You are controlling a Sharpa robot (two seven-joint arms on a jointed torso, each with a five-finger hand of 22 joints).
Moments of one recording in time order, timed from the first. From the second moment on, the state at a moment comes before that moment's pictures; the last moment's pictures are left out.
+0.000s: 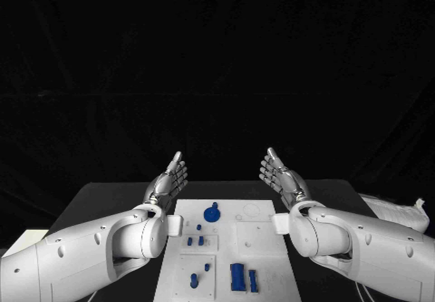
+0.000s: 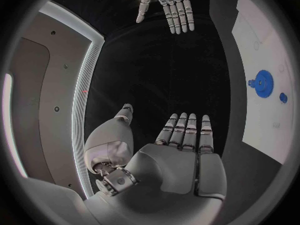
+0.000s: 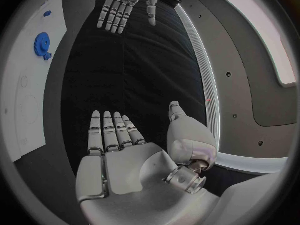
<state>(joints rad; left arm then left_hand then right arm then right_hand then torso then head) 1.05 -0.78 0.00 1.55 0.07 -0.63 0.47 0.44 0.00 0.13 0.00 0.01 0.33 0.02 0.01 0.00 0.35 0.01 0.01 0.00 0.32 0.01 0.03 0.00 0.06 0.26 0.08 0.01 0.14 1.05 -0.78 0.00 1.56 -0.04 -0.70 0.47 0.44 0.00 0.02 0.00 0.02 0.32 0.02 0.01 0.00 0.36 0.01 0.01 0.01 0.36 0.00 0.01 0.01 0.06 0.35 0.04 0.01 0.00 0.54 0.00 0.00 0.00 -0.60</state>
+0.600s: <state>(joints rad) 1.05 -0.78 0.00 1.57 0.02 -0.76 0.50 0.21 0.00 0.02 0.00 0.01 0.16 0.00 0.01 0.00 0.17 0.00 0.01 0.00 0.15 0.00 0.01 0.00 0.02 0.13 0.00 0.01 0.02 1.05 -0.78 0.00 1.57 0.00 -0.77 0.50 0.21 0.00 0.00 0.00 0.01 0.15 0.00 0.00 0.00 0.17 0.00 0.01 0.00 0.17 0.00 0.01 0.00 0.02 0.16 0.00 0.00 0.00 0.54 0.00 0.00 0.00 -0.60</state>
